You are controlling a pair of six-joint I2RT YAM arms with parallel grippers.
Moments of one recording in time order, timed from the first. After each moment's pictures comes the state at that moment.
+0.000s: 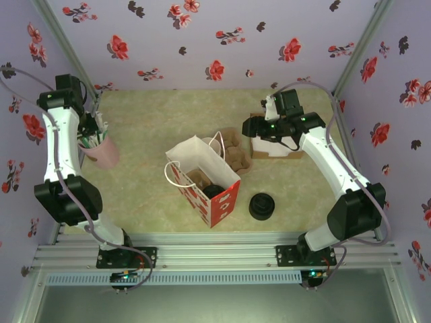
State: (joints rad) left arm 0.21 1.67 1.84 -1.38 -0.29 -0.22; right arm 0.34 1.50 1.42 -0.79 -0.41 0.42
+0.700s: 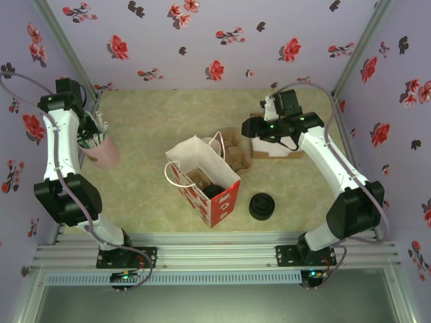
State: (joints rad) left arm 0.23 1.67 1.79 -1.34 -0.29 -0.22; right arm 0.34 1.52 1.41 -0.78 -0.42 0.42
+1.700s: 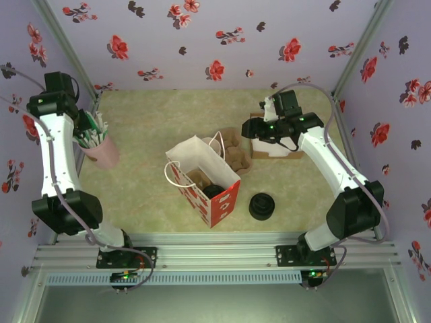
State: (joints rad) left arm 0.22 1.57 1.87 -1.37 -0.34 -0.20; right arm 0.34 1.52 1.41 -0.78 -0.44 0.42
